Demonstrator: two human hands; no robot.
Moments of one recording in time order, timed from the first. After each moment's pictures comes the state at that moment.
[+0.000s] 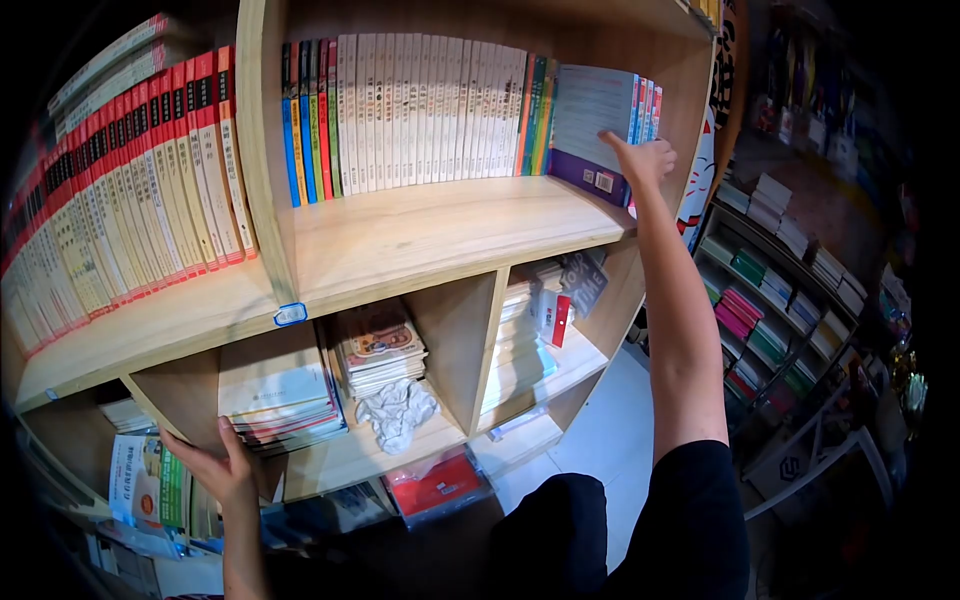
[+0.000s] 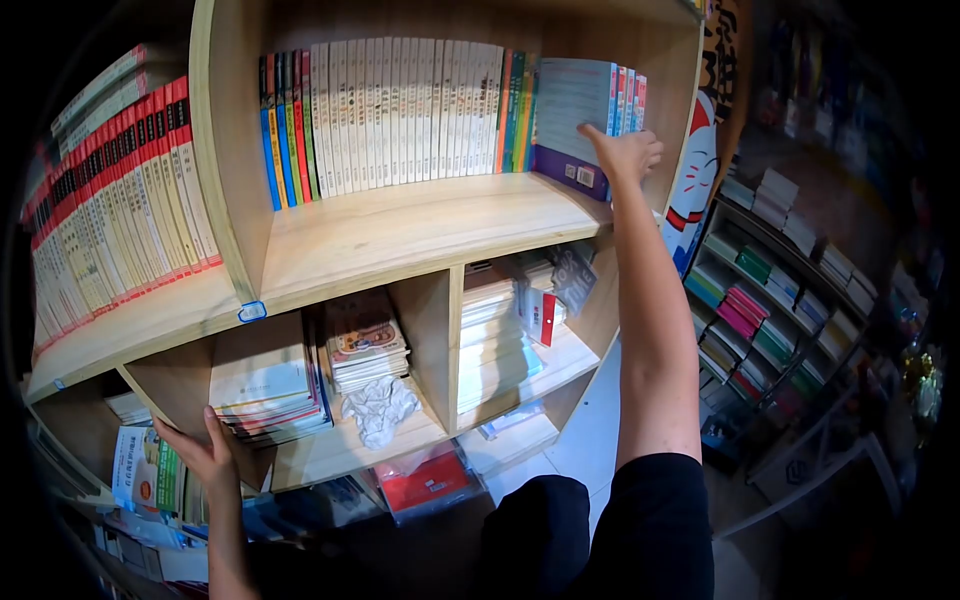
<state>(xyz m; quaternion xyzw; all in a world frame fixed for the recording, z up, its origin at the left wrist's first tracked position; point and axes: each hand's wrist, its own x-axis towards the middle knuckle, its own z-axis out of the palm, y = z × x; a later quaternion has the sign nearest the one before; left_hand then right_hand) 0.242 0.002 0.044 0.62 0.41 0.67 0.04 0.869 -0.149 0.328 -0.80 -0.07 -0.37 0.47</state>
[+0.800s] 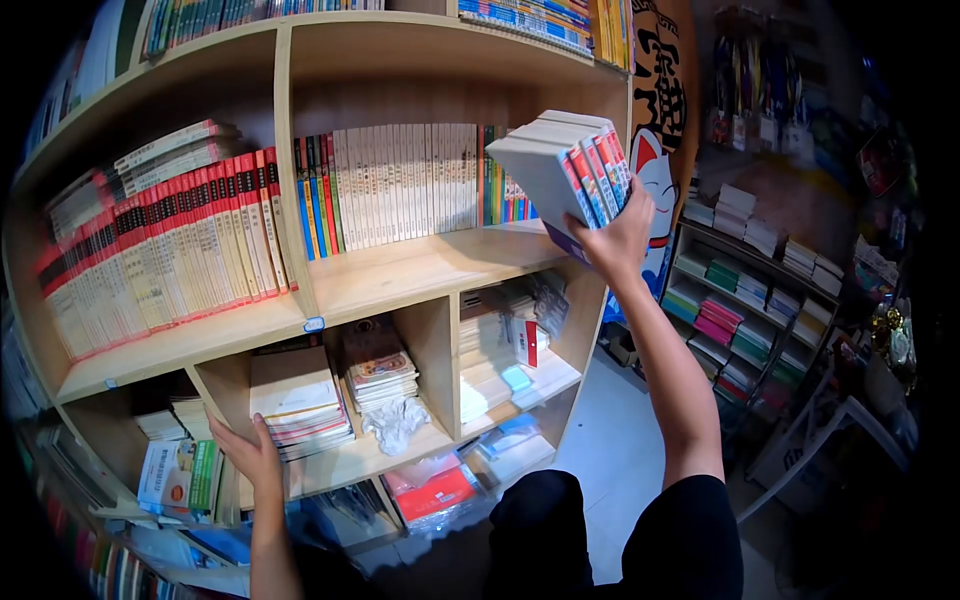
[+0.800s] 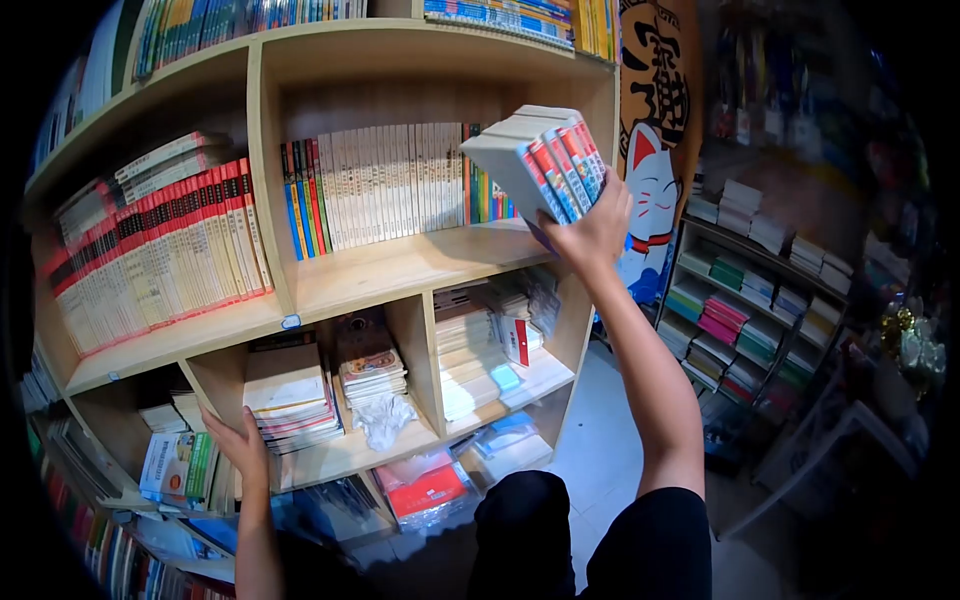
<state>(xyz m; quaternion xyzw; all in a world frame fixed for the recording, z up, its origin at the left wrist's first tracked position) 0.244 -0.004 0.046 0.63 0.42 0.66 0.00 0.707 -0.284 0.307 -0.62 -0.30 -0.53 0.49</state>
